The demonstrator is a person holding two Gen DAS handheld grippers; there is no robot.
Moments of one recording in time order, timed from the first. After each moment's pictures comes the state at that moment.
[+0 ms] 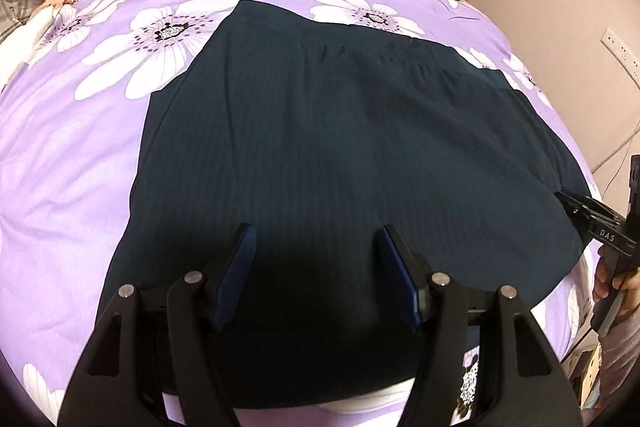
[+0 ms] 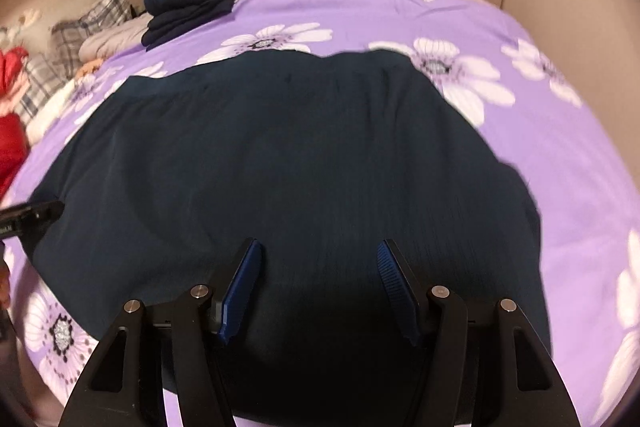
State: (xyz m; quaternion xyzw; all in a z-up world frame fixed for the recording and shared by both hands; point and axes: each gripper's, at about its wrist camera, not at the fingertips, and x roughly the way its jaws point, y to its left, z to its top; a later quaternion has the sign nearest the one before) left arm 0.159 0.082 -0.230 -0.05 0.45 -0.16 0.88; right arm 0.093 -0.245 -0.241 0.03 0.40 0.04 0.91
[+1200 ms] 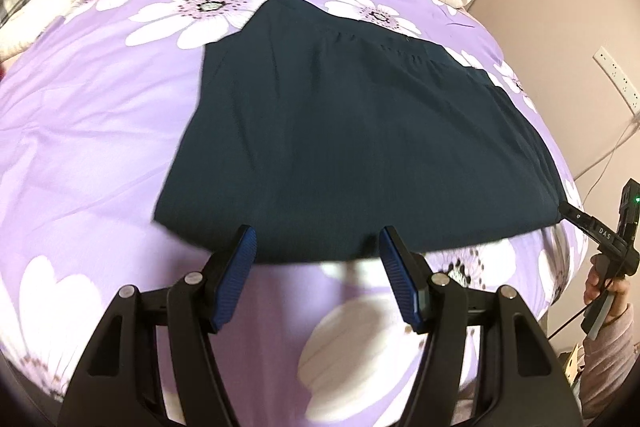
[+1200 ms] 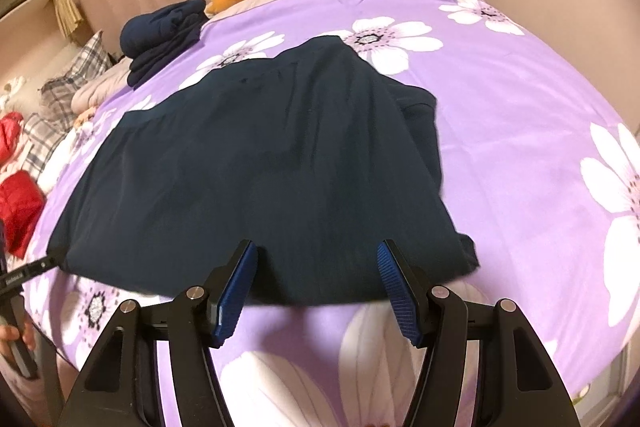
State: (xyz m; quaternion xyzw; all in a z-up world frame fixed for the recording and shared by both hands) left arm 0.084 0.121 -0.216 -0.10 0.46 -0.16 0.87; right arm 0.017 -0.289 -0.234 0.12 0.39 0.00 0.91
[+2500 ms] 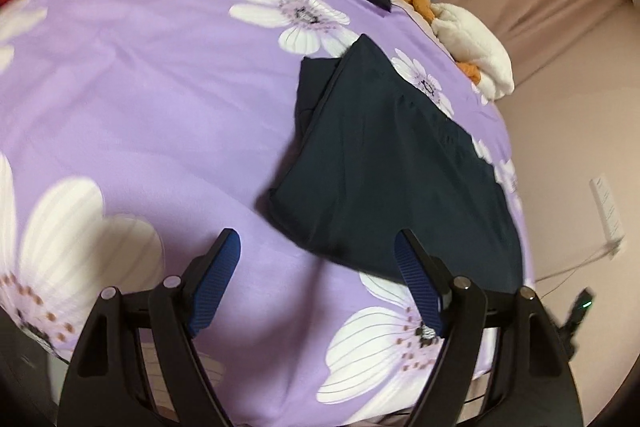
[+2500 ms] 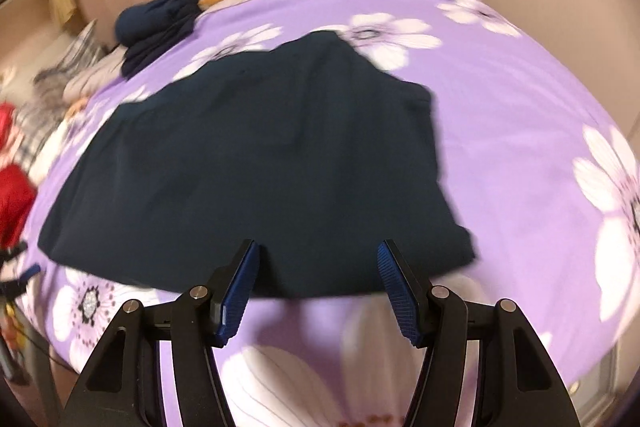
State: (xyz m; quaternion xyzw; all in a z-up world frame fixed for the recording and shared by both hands) left arm 0.071 0.198 -0.212 -0.27 0.43 -0.10 0.85; right arm 0.011 -0.289 -0.229 0.12 0.39 -0.02 0.91
